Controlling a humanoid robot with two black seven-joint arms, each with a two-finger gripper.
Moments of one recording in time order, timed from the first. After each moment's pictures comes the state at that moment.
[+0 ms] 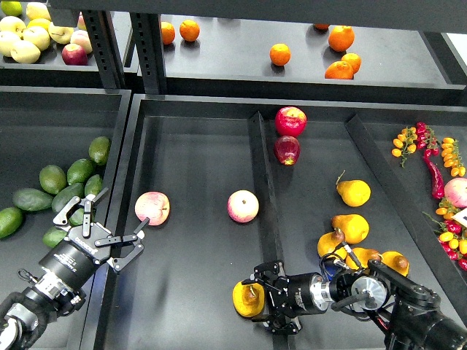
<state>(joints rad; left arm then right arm) 0.20 0.00 -1.50 -1.29 -0.02 -0.49 0.49 0.40 -0.12 0.59 0.70 -0.37 0.58 -0.49</state>
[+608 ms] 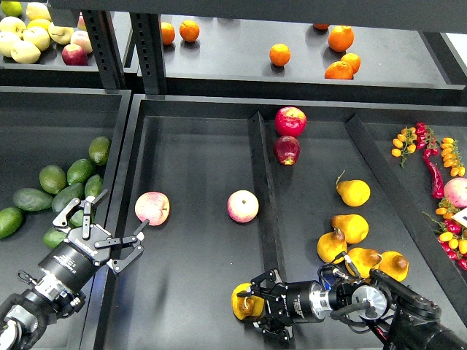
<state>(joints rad) 0.20 0.00 -1.50 -1.29 -0.02 -0.49 0.49 0.39 -0.14 0.62 0.75 -0.27 0.58 -0.49</state>
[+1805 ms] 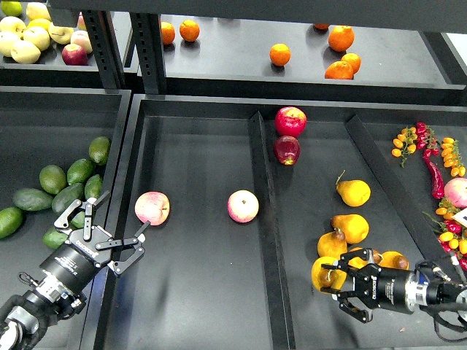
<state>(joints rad) 0.20 0.00 -1.50 -1.29 -0.02 -0.49 0.49 0.23 -0.54 0.76 0.88 -0.11 0.58 -0.49</state>
